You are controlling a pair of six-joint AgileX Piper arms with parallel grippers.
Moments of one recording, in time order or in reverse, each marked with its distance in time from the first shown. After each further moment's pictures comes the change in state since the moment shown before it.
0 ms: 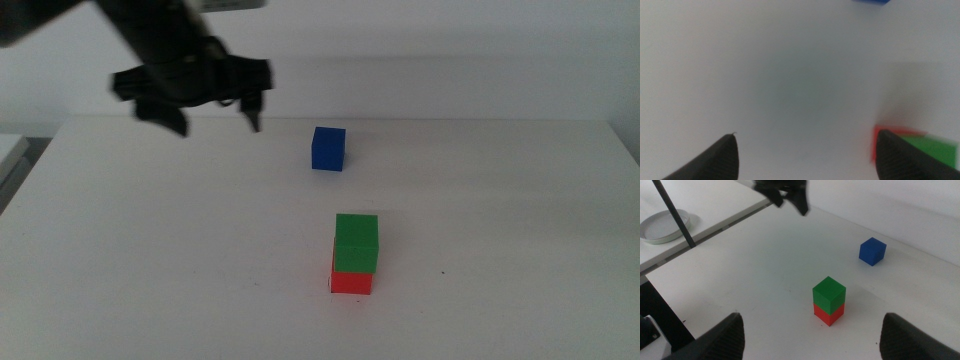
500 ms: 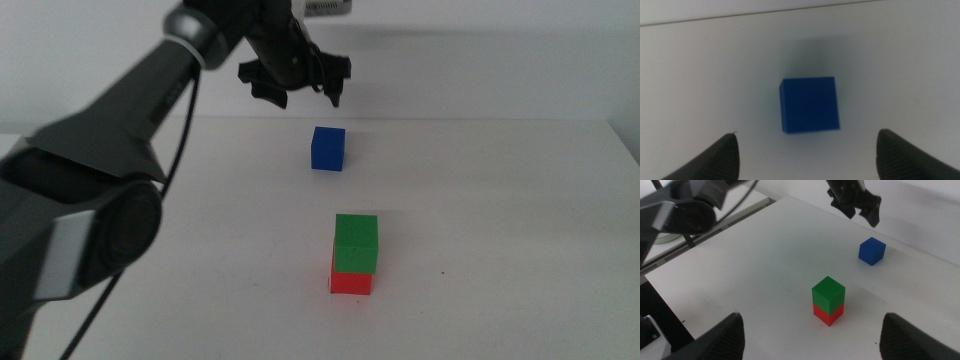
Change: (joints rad) left arm -0.011 0.696 -0.837 -0.109 -0.005 0.167; right arm 0.000 0.000 0.000 0.000 0.000 0.000
